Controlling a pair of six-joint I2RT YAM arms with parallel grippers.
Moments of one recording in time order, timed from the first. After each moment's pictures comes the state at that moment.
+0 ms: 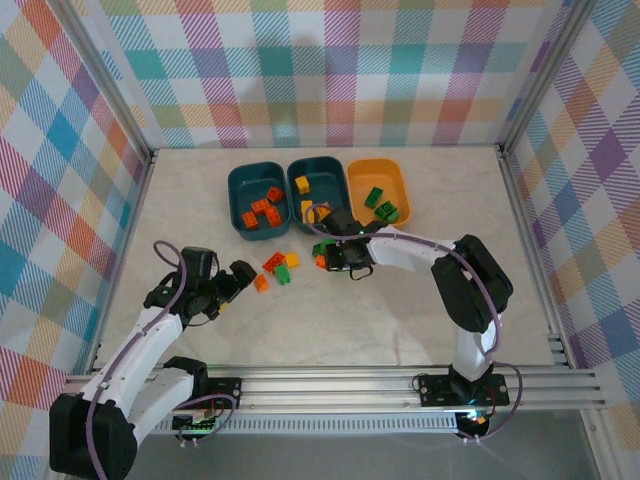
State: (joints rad) left arm -0.20 0.90 0.54 -0.60 0.19 -0.92; right arm 0.75 1.85 1.23 -0.53 0.06 0.57
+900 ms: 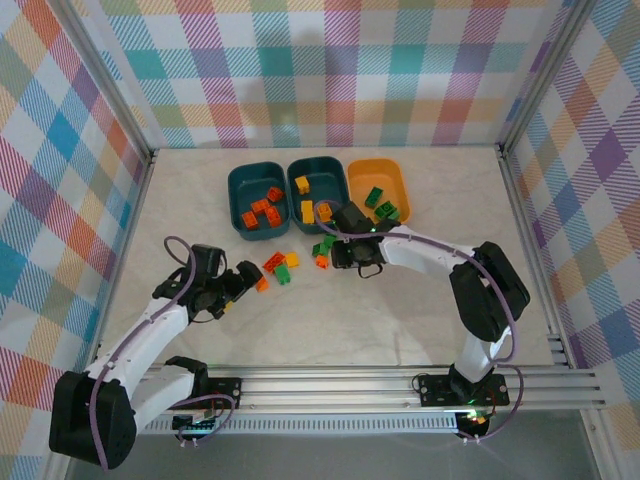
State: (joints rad) left arm -0.25 0.99 0.54 -0.55 0.19 -0.92; right arm 0.71 1.75 1.21 -0.57 0.06 0.51
